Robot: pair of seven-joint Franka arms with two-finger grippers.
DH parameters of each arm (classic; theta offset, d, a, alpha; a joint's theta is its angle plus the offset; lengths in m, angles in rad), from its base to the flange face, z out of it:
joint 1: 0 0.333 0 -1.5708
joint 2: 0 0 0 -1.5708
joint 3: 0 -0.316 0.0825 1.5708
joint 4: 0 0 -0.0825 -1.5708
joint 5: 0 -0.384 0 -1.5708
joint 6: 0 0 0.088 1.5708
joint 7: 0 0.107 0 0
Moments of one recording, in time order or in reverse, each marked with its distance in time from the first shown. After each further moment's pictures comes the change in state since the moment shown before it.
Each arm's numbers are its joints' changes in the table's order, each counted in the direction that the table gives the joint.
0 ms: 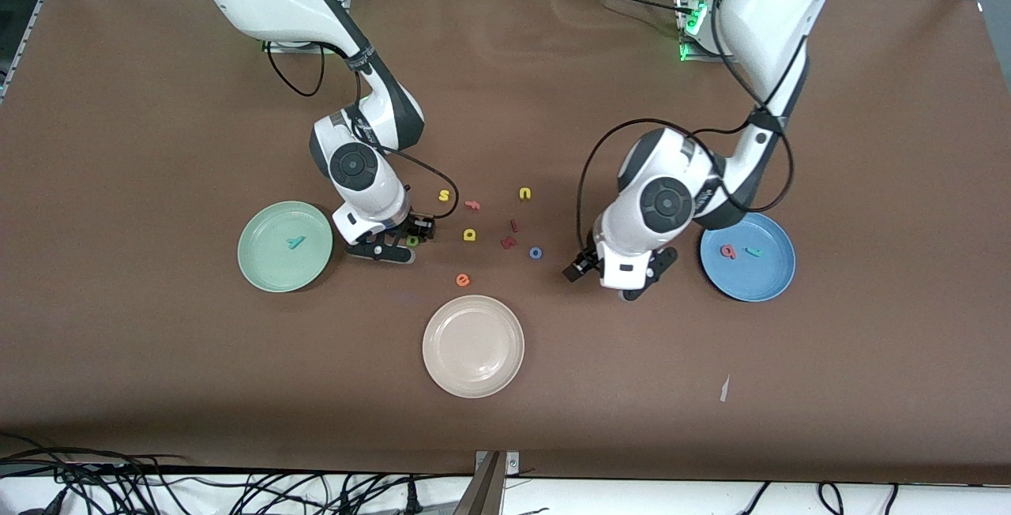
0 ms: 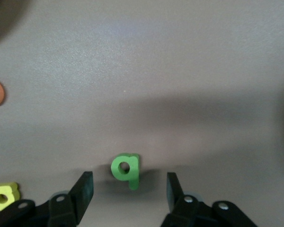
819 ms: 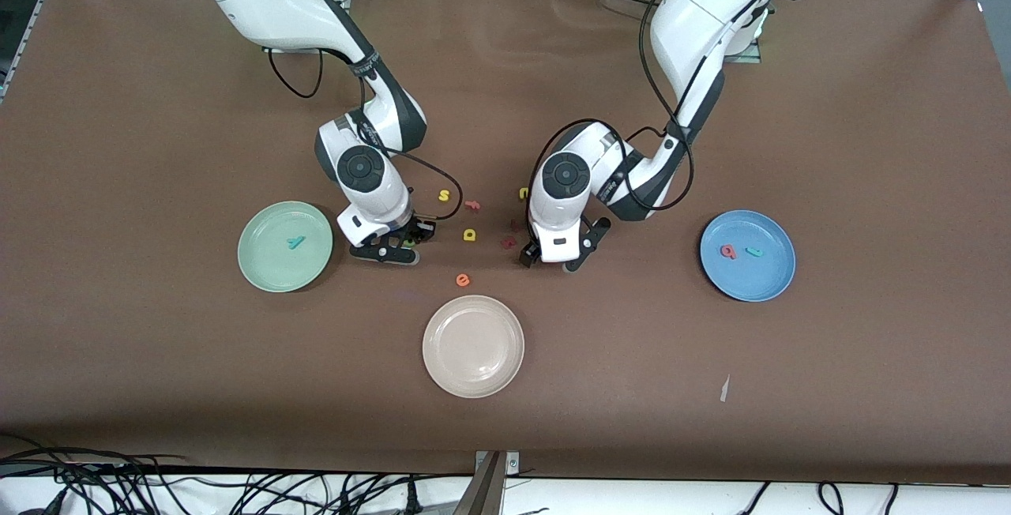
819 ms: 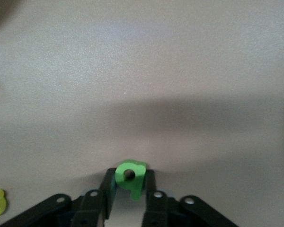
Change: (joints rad) left arm -0.149 0.125 -0.004 -0.008 -0.189 0.095 -0.378; right arm 0.006 0.022 0.003 -0.007 0.034 0.016 0.001
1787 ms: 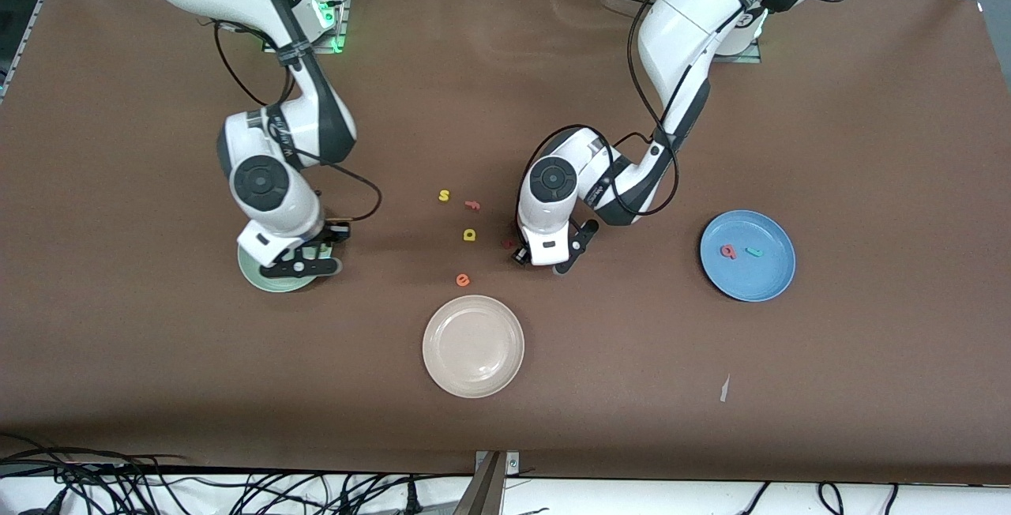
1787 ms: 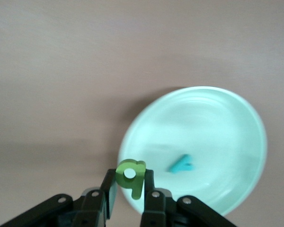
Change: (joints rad) left arm -0.028 0.059 -0.006 -0.082 0.000 0.000 -0.044; right arm -0.008 -0.167 0.249 -0.007 0.020 -0.304 -0.475
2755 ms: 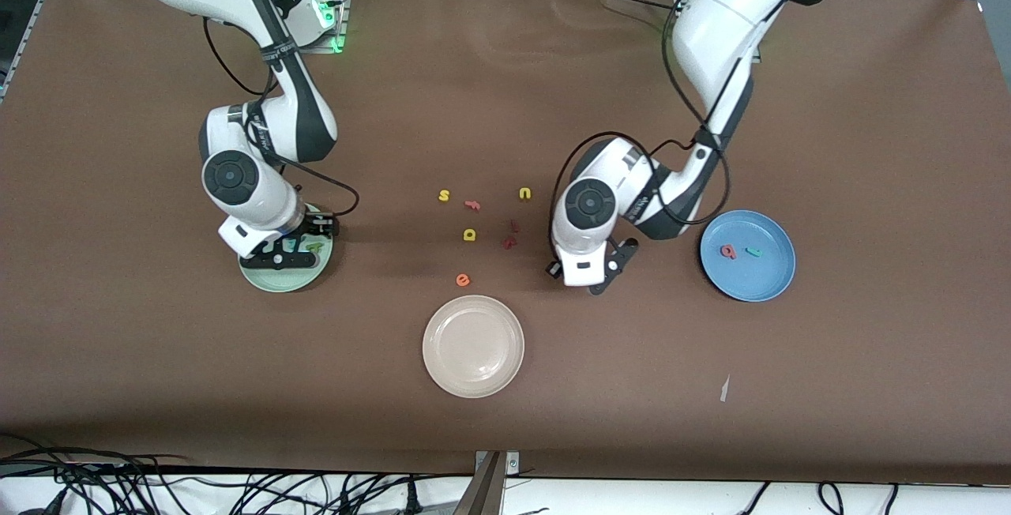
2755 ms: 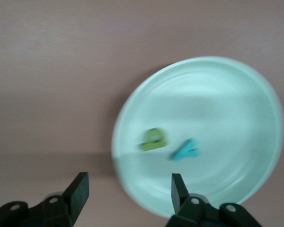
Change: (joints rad) left arm 0.124 -0.087 0.002 -0.035 -0.003 -0.254 0.242; right arm 0.001 -0.033 -0.025 0.097 -0.096 0.078 0.119
